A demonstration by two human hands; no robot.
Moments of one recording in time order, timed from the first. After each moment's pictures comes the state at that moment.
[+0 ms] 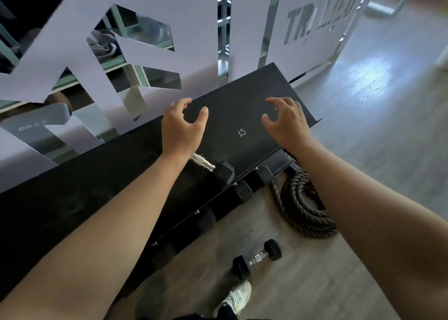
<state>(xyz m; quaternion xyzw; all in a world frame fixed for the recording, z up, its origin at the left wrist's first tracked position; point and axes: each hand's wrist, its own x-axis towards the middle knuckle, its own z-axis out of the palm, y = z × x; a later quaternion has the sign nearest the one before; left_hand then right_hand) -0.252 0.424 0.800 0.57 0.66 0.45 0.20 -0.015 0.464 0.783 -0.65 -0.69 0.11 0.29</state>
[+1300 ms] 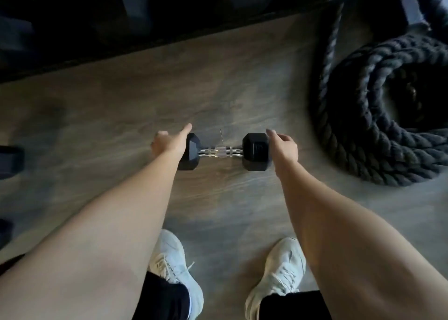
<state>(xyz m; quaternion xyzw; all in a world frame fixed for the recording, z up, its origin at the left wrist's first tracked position) -0.032 0.251 -0.011 -0.02 0.91 0.21 0.35 0.197 0.335 -0.033 -0.78 -0.33 0.52 0.10</state>
